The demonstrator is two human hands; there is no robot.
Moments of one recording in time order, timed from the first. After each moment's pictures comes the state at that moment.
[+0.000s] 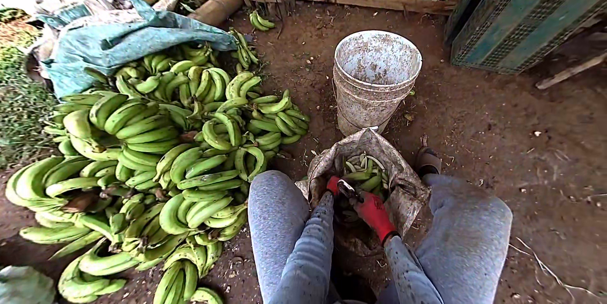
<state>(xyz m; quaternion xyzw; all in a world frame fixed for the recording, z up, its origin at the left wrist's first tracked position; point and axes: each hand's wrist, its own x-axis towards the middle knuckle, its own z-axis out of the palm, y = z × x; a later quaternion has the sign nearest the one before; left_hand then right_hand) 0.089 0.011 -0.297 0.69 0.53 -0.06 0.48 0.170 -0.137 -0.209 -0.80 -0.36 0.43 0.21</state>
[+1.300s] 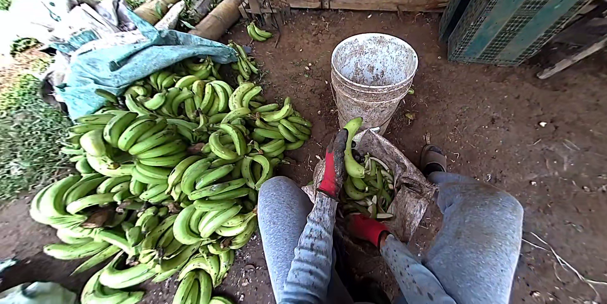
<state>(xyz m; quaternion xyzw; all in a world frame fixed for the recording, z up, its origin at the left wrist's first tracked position) 0.104 0.011 -0.125 0.48 0.33 0.31 0.75 0.131 -0.128 -0.219 -0.70 -0.45 0.56 0.01</state>
